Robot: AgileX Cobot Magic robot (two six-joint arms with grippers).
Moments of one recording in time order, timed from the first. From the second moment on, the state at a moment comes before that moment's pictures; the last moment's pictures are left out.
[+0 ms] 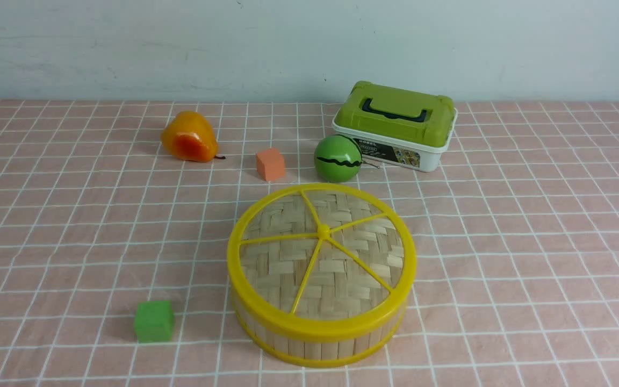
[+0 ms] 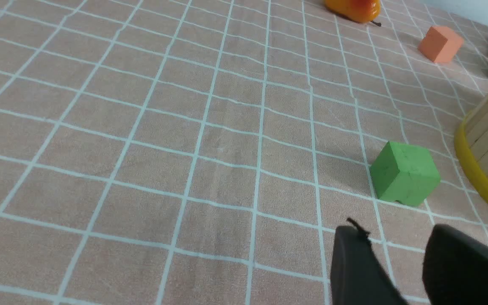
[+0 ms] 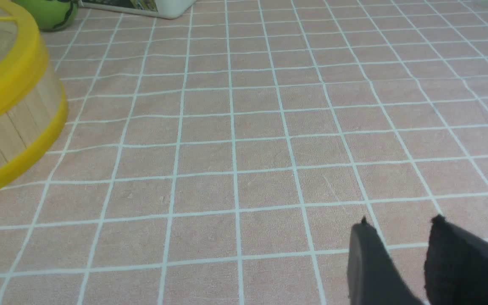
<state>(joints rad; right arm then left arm) -0.01 -0.01 0.02 -0.03 0.38 0.13 0.04 -0.01 0.03 -0.08 0.36 -0.23</state>
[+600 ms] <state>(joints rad) -0.01 -0.01 0.02 -0.03 0.38 0.13 0.04 -0.01 0.03 -0.08 0.36 -0.23</state>
